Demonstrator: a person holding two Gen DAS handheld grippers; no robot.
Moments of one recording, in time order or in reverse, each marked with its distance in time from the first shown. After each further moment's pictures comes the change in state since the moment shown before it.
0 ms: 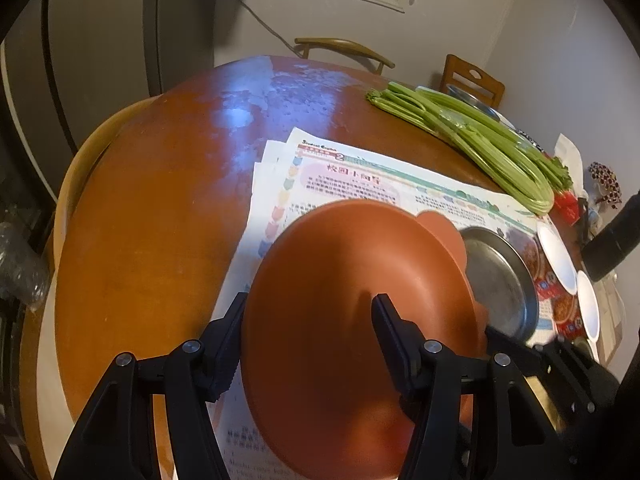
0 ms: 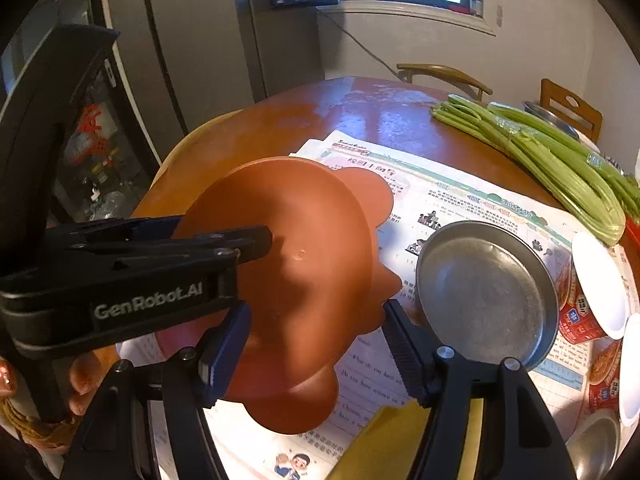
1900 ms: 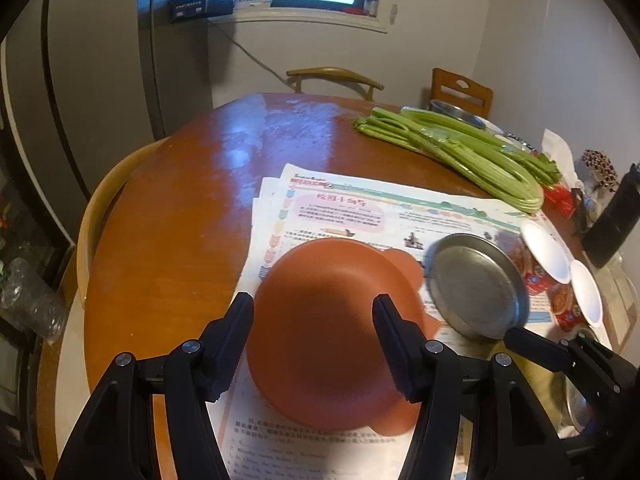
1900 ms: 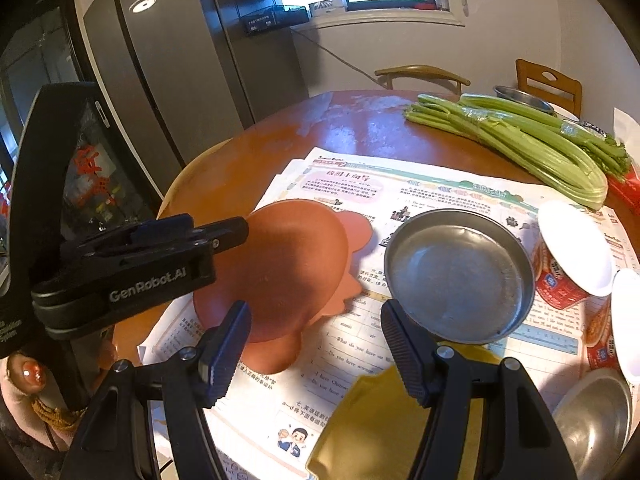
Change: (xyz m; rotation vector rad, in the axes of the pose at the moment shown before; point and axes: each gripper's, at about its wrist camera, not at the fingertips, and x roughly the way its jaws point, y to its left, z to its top) left arm -0.042 -0.023 -0.014 0.090 -0.121 0.047; right arm -0.046 -0.022 -0.016 0.107 -0.072 0.022
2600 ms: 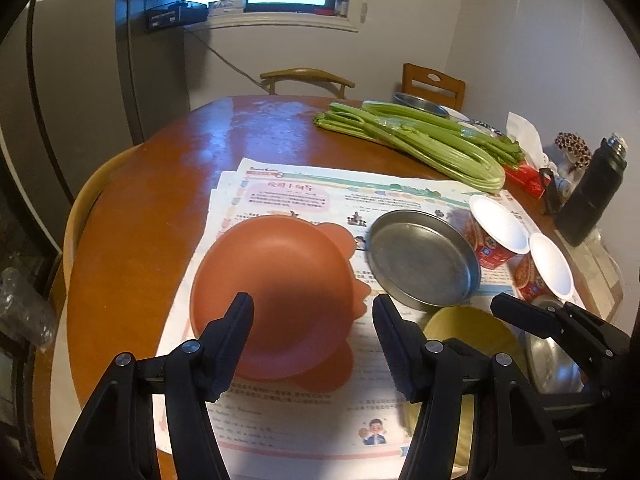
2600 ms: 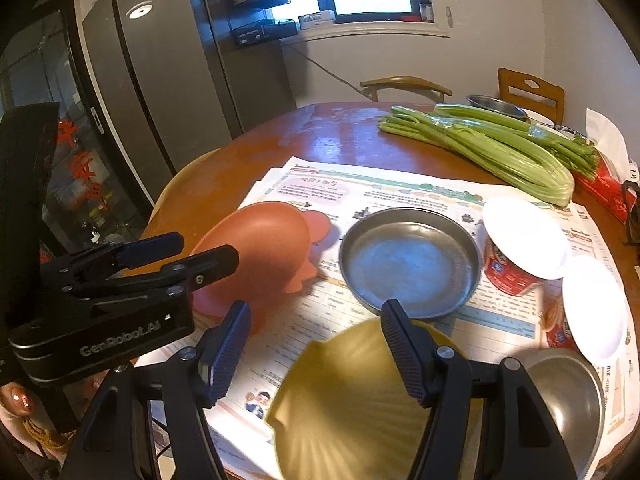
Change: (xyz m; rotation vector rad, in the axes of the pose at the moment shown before) left arm -0.029 -0.045 -0.026 0.040 0.000 -0.054; right arm -0.033 -0.027 -0.017 0.006 -0.031 -0.045
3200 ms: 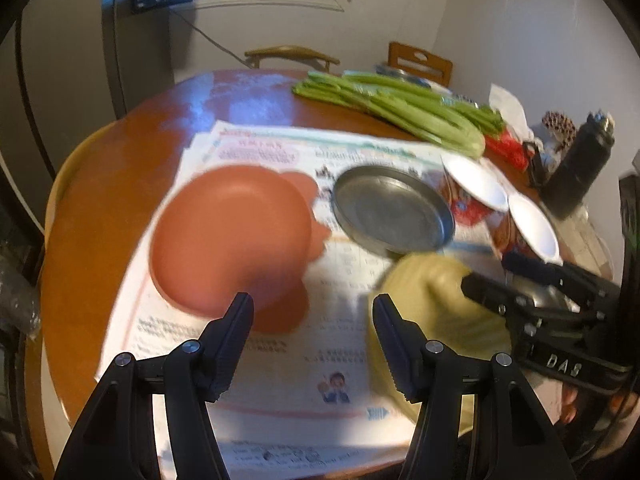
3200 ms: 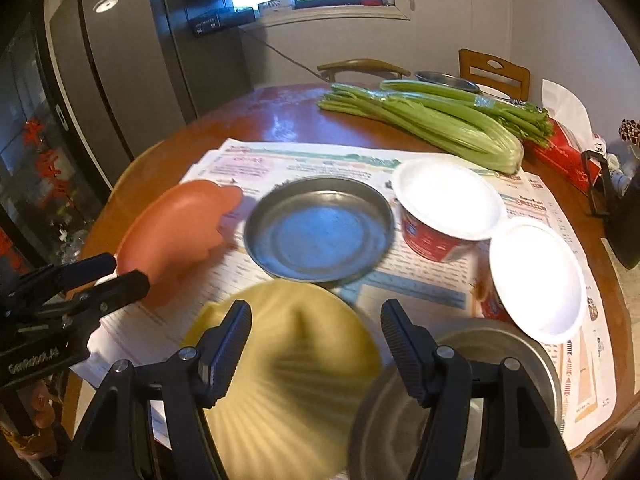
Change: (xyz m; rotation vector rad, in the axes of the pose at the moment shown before) left arm 0.007 -0.029 -0.038 0.021 0.095 -0.054; right arm -0.006 -0.058 -0.022 0.029 0.068 -0.117
